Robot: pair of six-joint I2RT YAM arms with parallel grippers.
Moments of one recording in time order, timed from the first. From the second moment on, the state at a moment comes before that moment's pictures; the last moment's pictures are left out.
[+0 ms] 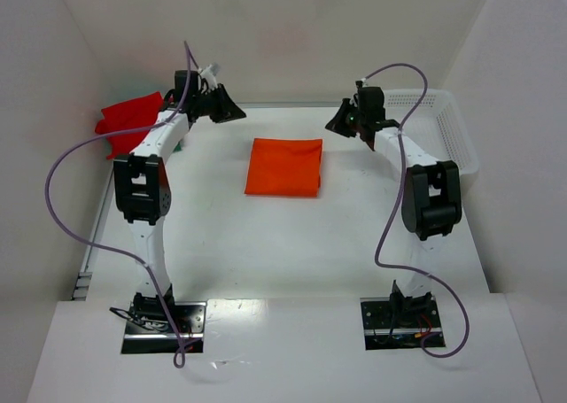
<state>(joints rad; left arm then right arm) -0.06 2.22 1.94 -0.32 0.66 -0.47 0.18 1.96 1.52 -0.14 -0.23 0.52</state>
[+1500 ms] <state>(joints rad) -0.09 2.54 2.07 -0.27 0.76 -0.52 0.09 2.26 1.67 -0.16 -0.42 0.55</state>
